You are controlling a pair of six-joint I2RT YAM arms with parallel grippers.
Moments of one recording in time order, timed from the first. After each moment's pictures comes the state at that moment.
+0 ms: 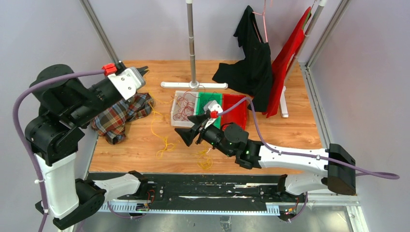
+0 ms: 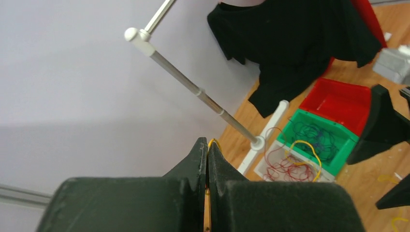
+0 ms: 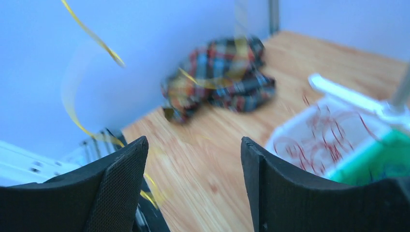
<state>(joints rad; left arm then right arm) -0.52 1.13 2.14 -1.03 0.23 0.72 1.26 1.29 0.81 0.54 0.31 0.23</state>
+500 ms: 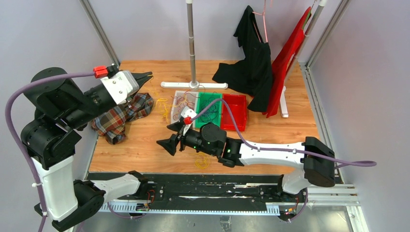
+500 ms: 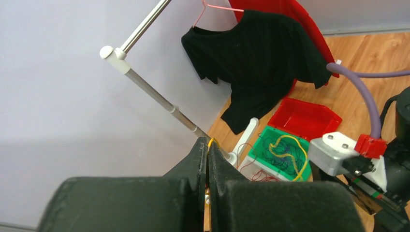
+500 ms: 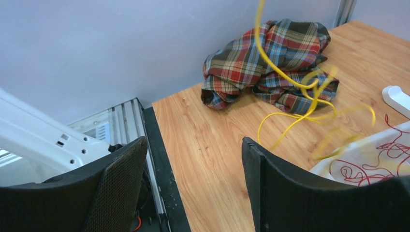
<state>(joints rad) -0.52 1.12 2.13 -1.03 0.36 0.61 1.30 1.49 1.02 0.53 0.09 0.18</state>
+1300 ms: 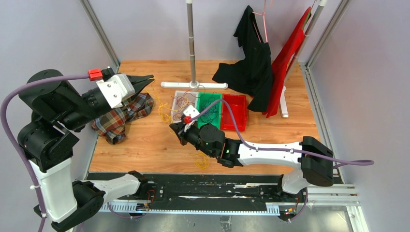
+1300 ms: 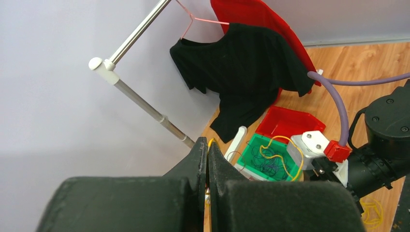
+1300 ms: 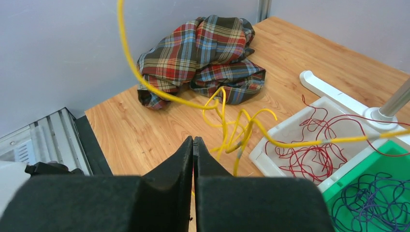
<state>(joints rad) -0.52 1.11 2.14 -1.03 0.43 0.58 1.30 1.52 1.02 0.52 0.35 0.07</state>
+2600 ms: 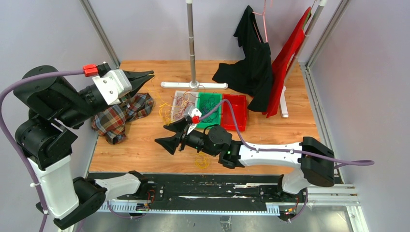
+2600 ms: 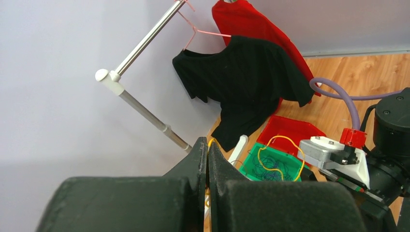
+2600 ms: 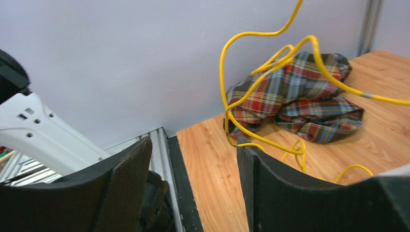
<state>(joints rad) -0.52 1.15 2.22 -1.03 0.45 0.57 1.30 1.51 0.97 0.75 0.04 0.25</state>
